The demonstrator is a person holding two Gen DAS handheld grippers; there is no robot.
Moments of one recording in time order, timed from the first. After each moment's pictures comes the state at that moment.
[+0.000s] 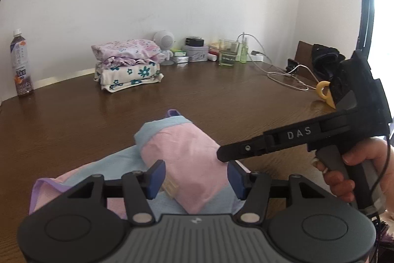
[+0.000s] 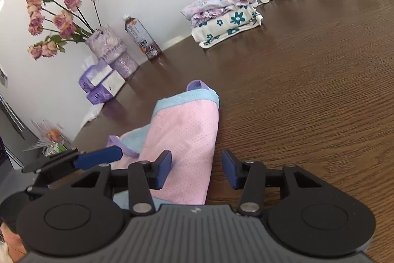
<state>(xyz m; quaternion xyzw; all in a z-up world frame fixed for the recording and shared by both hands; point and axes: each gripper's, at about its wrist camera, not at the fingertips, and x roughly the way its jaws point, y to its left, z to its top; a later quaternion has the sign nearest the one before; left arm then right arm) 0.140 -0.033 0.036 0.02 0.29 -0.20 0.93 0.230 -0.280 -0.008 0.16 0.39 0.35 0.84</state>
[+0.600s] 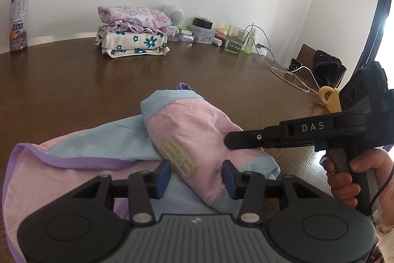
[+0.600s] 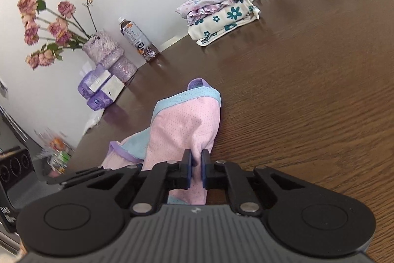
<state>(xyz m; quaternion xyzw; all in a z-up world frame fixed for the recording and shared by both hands) 0.163 -0.005 0.009 -0.05 0.33 -0.23 0.91 0.234 -0.276 -0.010 0.18 0.39 0.34 0.84</state>
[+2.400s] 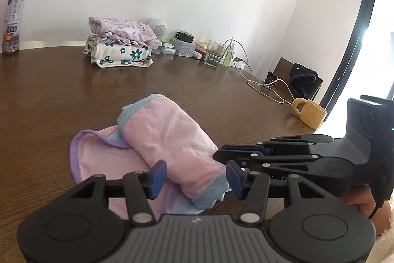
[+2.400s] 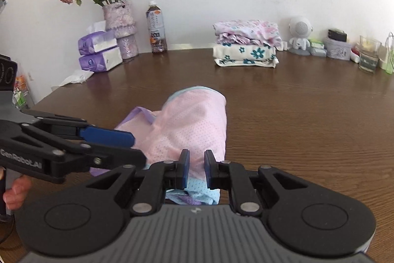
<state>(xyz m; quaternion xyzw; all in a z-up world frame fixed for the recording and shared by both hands) 0.133 0.009 0.024 -0.08 0.30 -0.28 0.91 0.152 -0.230 0.020 -0.02 0.28 0.31 0.91</state>
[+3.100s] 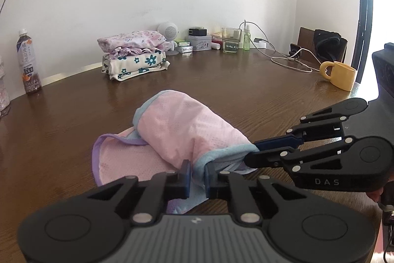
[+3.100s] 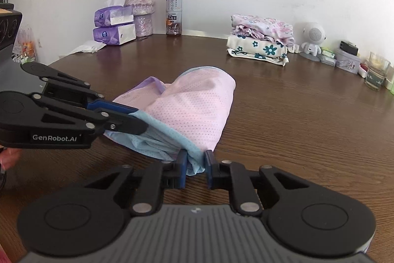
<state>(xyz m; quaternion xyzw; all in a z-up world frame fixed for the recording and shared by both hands) 0.107 -0.021 0.018 0.06 0.29 -0.19 0.94 0.129 -0.230 0.009 -0.10 0.28 0.33 0.90</state>
